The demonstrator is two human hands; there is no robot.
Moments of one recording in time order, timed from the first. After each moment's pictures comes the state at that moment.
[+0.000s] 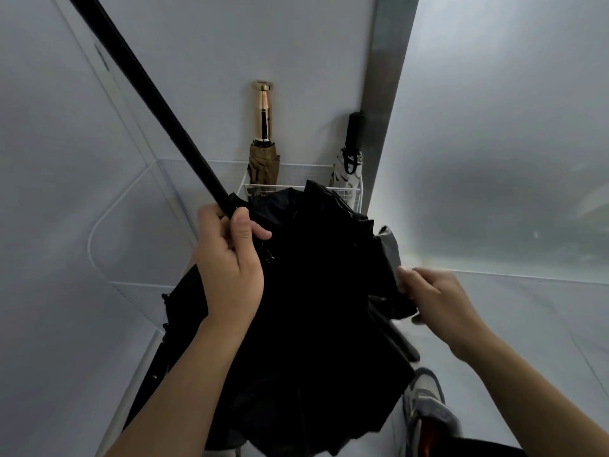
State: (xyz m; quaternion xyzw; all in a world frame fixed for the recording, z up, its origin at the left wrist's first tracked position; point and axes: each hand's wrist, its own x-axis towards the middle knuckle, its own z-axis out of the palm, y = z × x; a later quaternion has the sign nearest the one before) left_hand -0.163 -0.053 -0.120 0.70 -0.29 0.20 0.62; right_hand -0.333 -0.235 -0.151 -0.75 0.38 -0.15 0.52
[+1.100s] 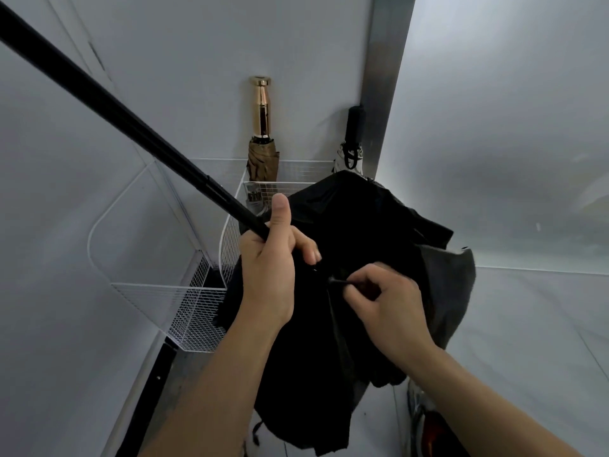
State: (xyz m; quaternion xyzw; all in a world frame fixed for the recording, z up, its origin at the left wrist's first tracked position) left_hand -0.193 -0.080 -0.106 0.56 -0.19 -0.13 0.79; right_hand -0.304 -0.176 -0.165 -0.85 0.26 -0.28 0.37
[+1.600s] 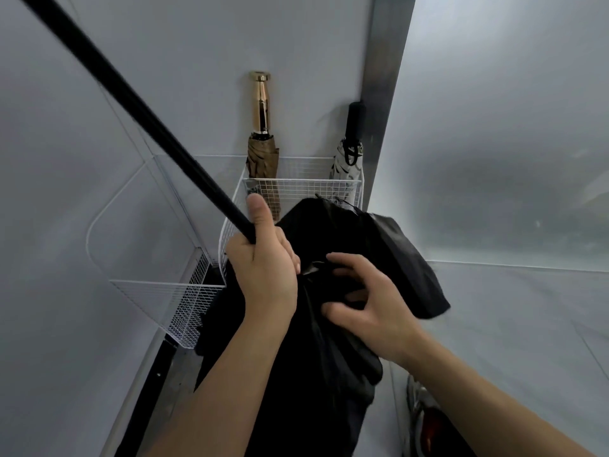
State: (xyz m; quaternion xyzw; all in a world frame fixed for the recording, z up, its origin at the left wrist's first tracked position) left_hand -0.200 -0.082 -0.101 0.58 -0.09 -0.05 0.81; right_hand -0.303 -0.172 -0.161 -0.81 0.20 -0.14 0.53
